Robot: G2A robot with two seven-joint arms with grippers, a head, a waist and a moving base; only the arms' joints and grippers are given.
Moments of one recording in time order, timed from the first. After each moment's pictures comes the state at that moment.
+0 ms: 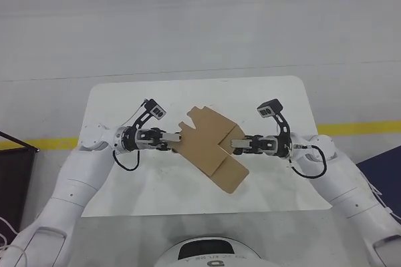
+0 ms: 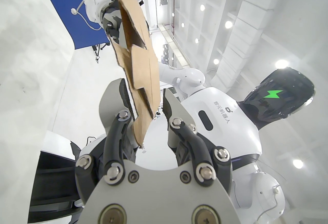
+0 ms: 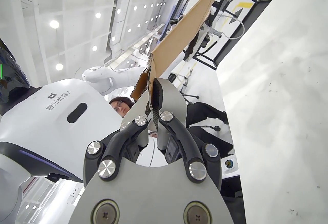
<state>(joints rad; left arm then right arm) 0.98 -1.13 -1.04 -1.18 -0.88 -0.29 -1.53 -1.20 -0.91 1.06 -1.47 0.79 -0.61 1.21</state>
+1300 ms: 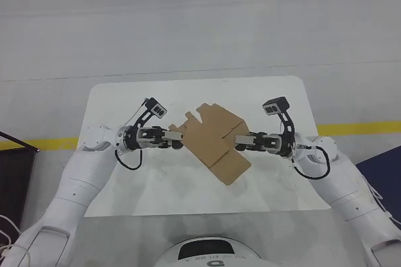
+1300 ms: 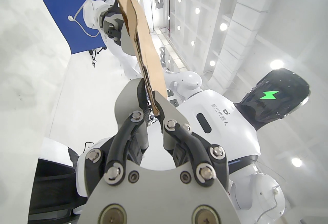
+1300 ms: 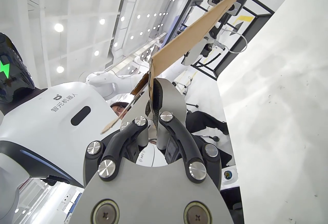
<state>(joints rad) 0.98 -1.15 -1.04 -1.15 -0.91 -0.31 -1.51 -1.25 -0.94 1.14 -1.49 0.80 -0.62 1.20</state>
